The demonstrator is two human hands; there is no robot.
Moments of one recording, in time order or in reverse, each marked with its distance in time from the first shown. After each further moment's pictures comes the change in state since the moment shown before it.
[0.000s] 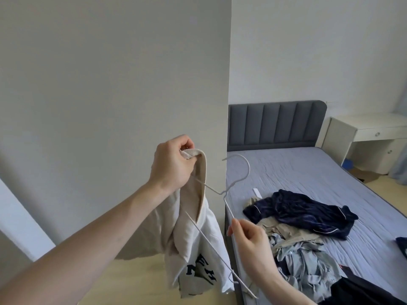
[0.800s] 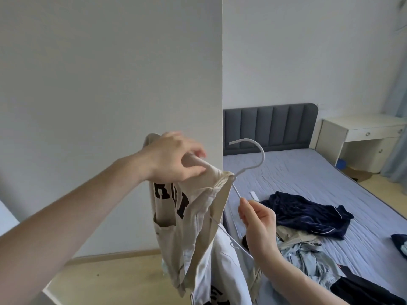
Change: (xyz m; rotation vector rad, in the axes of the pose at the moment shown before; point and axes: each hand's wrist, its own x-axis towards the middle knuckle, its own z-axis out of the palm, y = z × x) left_hand 0.039 0.030 -0.051 0.435 -0.610 0.479; right_hand 0.026 -0.031 -0.012 0.352 0.183 -0.208
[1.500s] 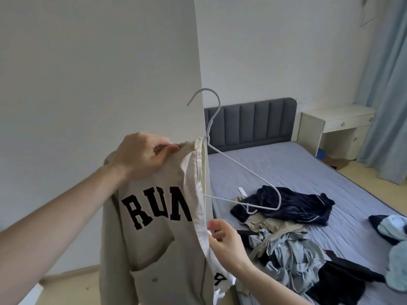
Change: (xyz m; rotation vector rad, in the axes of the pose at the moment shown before) left_hand 0.021 -0.038 0.036 -0.012 0.431 -0.022; right_hand -0.025 0.066 0.004 -0.251 -0.214 0.433
